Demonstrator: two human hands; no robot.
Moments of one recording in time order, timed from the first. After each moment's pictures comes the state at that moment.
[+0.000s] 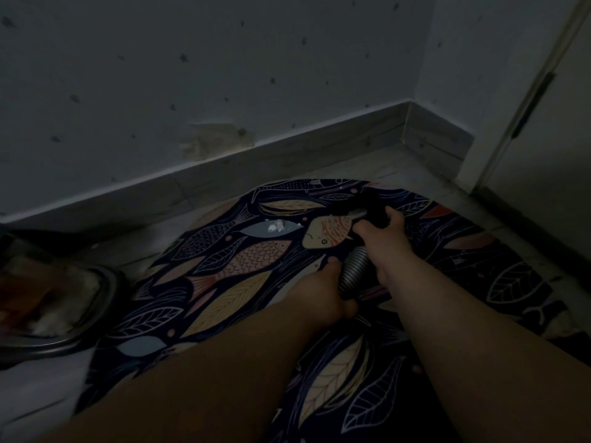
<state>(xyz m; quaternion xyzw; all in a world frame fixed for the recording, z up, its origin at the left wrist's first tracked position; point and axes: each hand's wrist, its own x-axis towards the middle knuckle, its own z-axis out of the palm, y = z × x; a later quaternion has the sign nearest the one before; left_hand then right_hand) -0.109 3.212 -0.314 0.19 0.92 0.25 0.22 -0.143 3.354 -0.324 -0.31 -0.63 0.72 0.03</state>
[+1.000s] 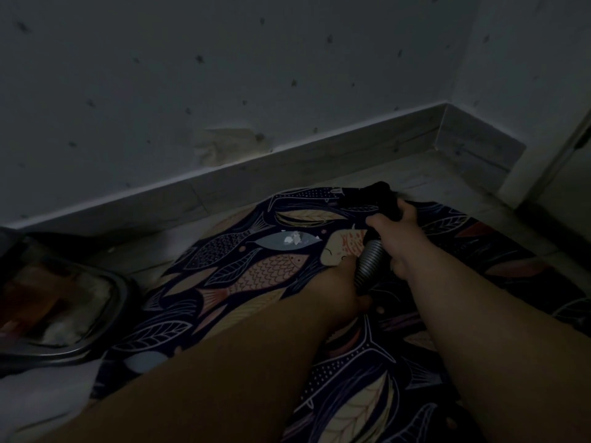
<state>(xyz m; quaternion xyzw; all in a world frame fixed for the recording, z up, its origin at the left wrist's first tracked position) -0.171 3.223 -0.322 0.18 0.92 0.24 0.24 -0.221 3.368 -0.341 -0.28 -0.64 0.72 -0.02</state>
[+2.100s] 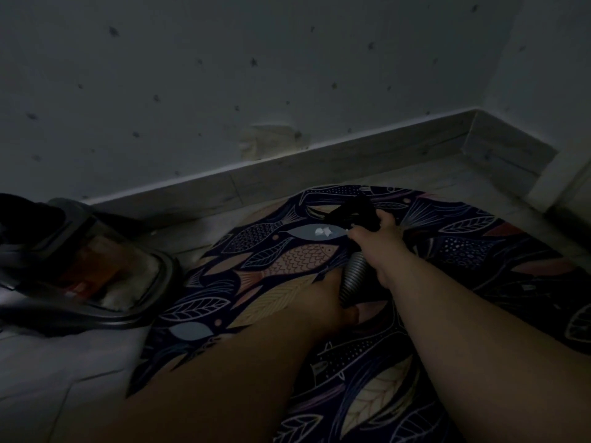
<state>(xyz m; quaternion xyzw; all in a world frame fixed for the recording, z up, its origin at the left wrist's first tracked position) -0.104 3.143 -0.287 0.12 0.92 0.29 0.23 -0.183 3.276 -0.326 -0.21 -0.70 0.68 -0.06</state>
